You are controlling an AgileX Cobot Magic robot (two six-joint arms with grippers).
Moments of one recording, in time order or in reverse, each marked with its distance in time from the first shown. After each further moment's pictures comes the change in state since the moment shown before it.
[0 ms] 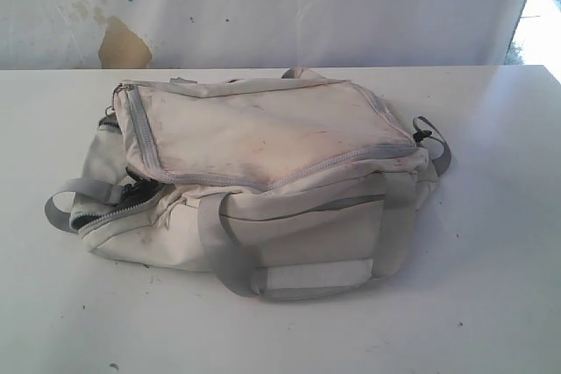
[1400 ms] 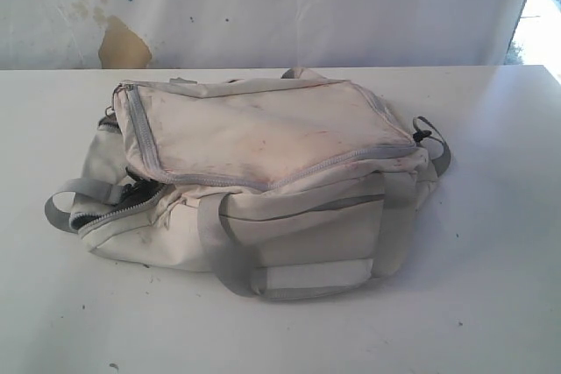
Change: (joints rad) left arm 0.000 0.000 0.166 0.000 -0.119 0.015; right arm 0.000 0.000 0.020 0.002 0.121 0.000
